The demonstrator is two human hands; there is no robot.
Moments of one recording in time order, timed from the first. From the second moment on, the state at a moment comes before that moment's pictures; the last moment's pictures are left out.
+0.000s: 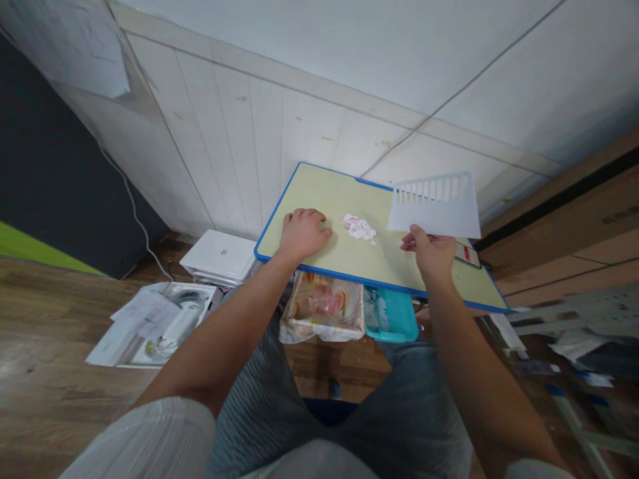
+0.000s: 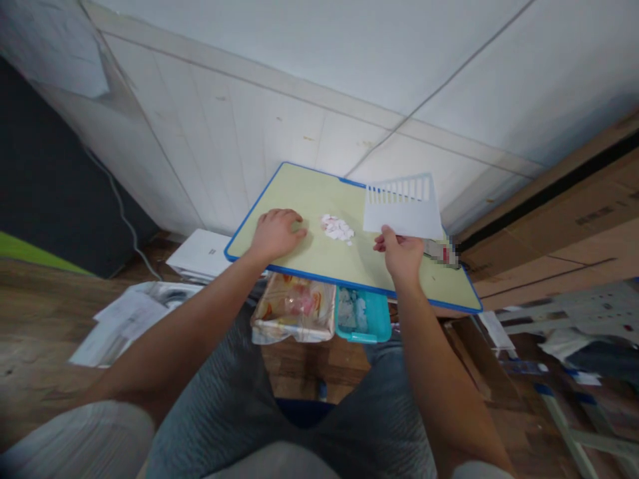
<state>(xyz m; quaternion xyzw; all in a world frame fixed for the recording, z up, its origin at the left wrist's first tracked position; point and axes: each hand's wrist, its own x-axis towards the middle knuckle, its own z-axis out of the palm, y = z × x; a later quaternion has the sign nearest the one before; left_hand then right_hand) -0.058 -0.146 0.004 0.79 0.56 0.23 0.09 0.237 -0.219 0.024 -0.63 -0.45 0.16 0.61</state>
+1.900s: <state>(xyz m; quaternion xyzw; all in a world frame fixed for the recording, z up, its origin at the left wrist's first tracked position) -0.011 -0.011 0.017 0.79 0.59 0.15 0.07 0.210 -0.285 -0.006 -0.65 -0.41 0.29 0.57</state>
